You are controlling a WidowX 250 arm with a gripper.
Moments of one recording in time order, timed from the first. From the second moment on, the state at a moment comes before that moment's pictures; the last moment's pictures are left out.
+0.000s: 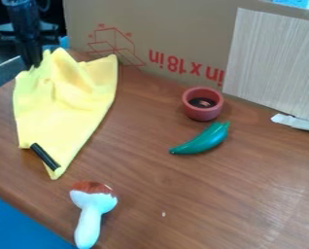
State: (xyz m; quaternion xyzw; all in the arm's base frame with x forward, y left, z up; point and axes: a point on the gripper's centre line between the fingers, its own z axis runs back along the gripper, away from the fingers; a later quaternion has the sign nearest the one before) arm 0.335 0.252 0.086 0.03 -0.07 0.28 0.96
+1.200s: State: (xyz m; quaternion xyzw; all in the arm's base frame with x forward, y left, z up) arm 0.382 0.086 0.133 -0.03 -0.02 0.23 0.97
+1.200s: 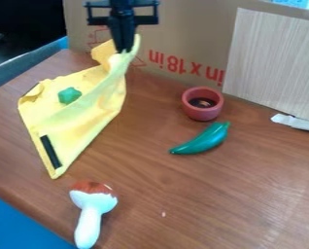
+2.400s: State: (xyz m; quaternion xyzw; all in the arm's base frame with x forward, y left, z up) arm 0.402 -0.010 0.084 0.01 -0.03 0.26 0.96
